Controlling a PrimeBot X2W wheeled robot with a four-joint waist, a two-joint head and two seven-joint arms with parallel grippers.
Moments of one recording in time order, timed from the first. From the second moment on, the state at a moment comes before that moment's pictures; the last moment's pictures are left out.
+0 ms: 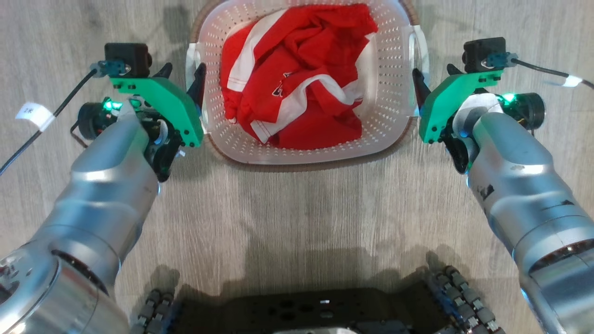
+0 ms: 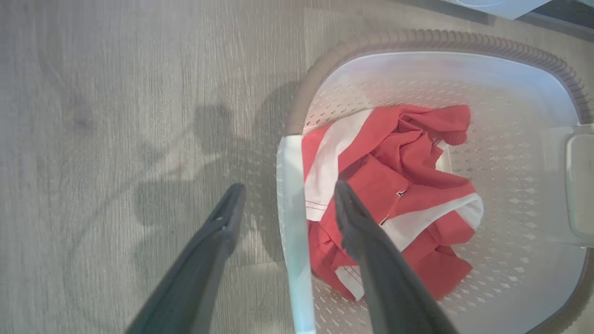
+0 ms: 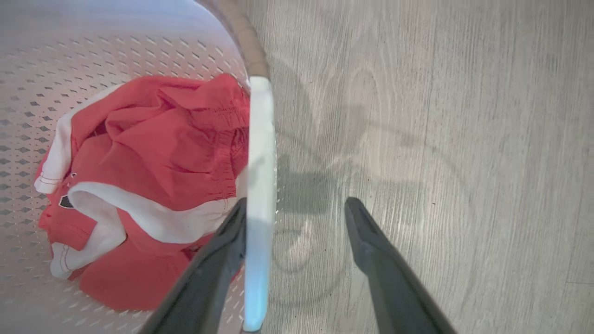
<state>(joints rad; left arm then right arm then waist) -1.06 0.12 -1.06 1.22 -1.15 -0.13 -0.23 -1.04 -0.06 0.42 1.26 0.47 0.14 -0.13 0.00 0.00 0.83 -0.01</state>
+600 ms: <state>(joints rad) -0.91 0.17 -0.84 1.03 -0.94 -0.05 -0.25 -0.93 -0.06 0.41 1.26 0.47 0.14 -0.25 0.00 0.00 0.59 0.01</state>
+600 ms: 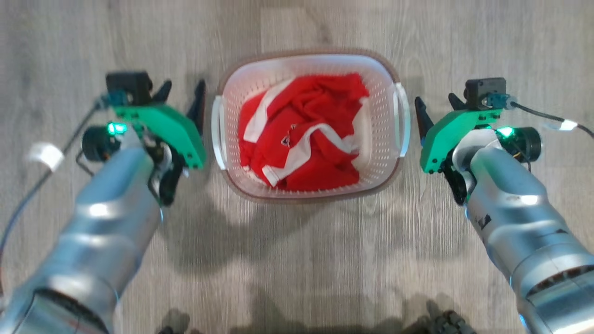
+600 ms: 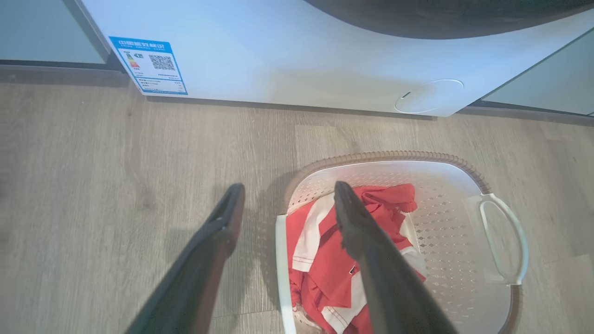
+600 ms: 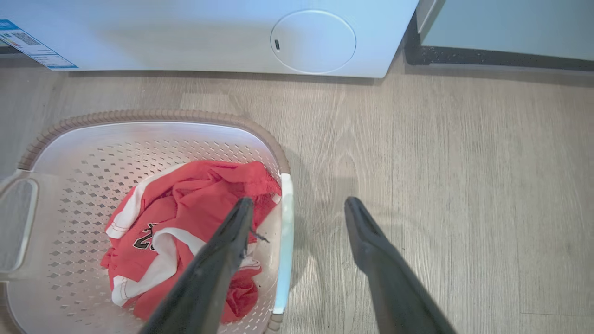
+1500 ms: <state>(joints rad) -0.52 0.23 -0.50 0.49 -0.57 0.12 -0.25 -0.57 -0.06 0.09 0.67 0.22 0.14 -0.25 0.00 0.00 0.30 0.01</state>
